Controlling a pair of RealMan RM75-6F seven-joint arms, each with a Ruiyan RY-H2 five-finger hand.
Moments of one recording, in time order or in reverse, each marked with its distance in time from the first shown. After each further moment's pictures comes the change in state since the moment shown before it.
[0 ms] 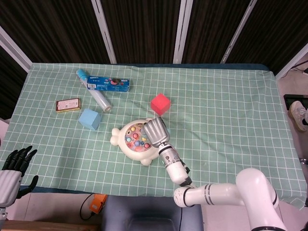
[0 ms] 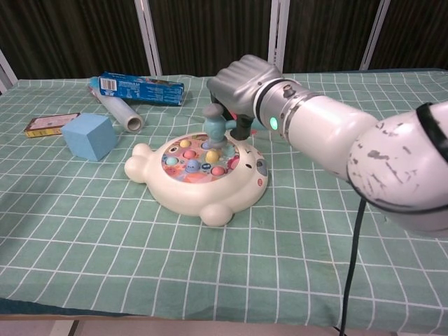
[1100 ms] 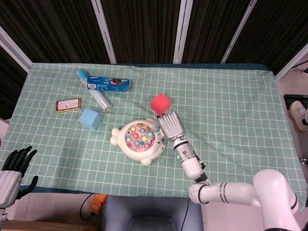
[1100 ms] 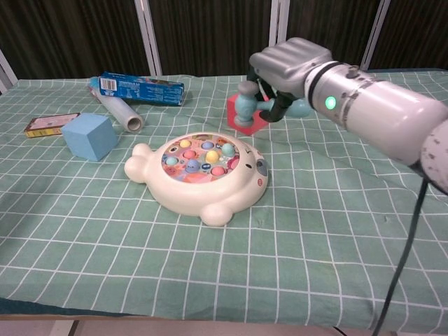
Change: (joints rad) left arm 0.005 -0.002 0.002 -0.002 0.003 0.007 0.013; right arm -0.121 0.118 -0.044 -0.010 -0.153 0.008 0.298
